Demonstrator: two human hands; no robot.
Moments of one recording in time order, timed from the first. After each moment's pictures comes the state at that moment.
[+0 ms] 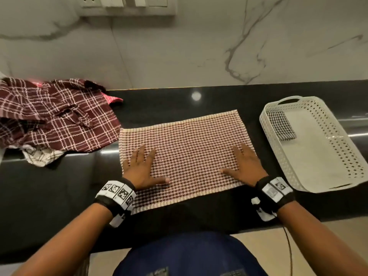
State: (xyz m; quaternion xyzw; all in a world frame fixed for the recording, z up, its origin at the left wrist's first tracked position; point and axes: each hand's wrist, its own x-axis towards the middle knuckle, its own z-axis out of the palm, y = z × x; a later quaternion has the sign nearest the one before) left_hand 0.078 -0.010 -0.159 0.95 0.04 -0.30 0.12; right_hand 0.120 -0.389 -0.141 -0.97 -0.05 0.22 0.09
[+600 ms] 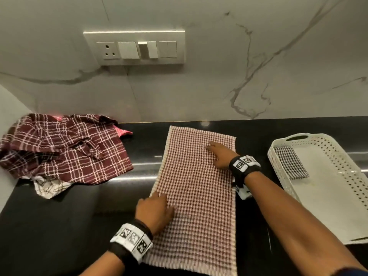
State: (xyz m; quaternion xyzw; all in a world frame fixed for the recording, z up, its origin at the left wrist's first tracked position) left_hand 0.072 -0.051 -0.133 0.97 0.03 -0.24 0.08; right_hand 0.285 -0.293 -0.118 -0.94 -0.21 0.26 0.10
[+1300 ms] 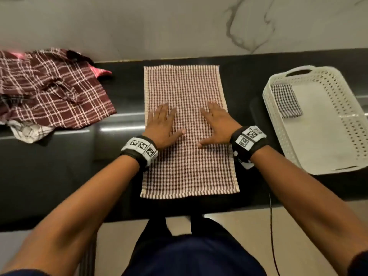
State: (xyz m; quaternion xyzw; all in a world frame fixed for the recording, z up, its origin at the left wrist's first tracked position) left_hand 0.121 -0.096 -0.168 0.98 -0.06 -0.17 0.12; right_hand 0.170 -0.340 -0.143 -0.93 -0.27 0.25 0.07
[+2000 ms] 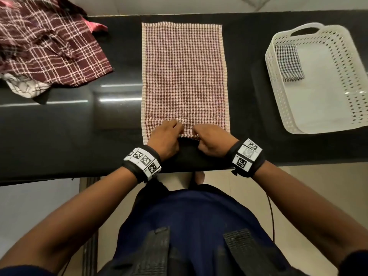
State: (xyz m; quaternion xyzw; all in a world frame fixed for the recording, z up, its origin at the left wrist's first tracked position) left_hand -0.009 -0.138 -0.149 0.97 -0.12 -0.14 0.15; right_hand 0.031 -0.341 -0.137 -0.88 -0.38 0.23 0.16
